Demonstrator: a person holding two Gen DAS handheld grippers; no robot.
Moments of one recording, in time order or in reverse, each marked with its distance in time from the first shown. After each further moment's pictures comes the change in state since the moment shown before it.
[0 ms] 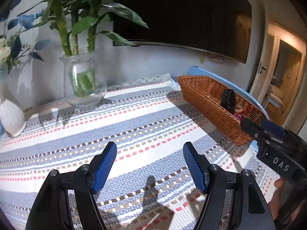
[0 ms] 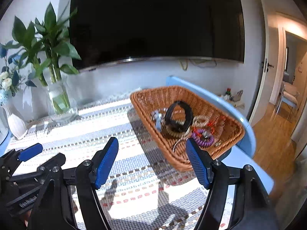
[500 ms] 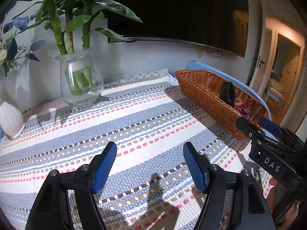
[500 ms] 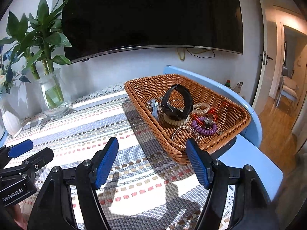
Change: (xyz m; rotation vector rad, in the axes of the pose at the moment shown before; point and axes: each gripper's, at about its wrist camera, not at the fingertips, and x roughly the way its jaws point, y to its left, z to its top) left arm 0.005 -0.009 -0.003 0.031 0.026 -0.005; right arm 0.018 -0.006 -0.018 0.015 -0.003 -0.018
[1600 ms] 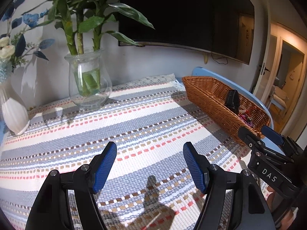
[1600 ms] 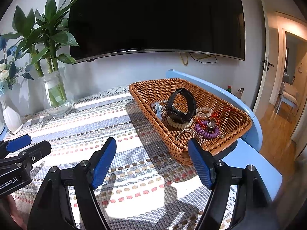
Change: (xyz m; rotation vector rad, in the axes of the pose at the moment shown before) left arm -0.009 0.010 0.001 -0.041 -0.048 0.040; right arm -0.001 0.008 -0.003 -0.035 -0.022 0.004
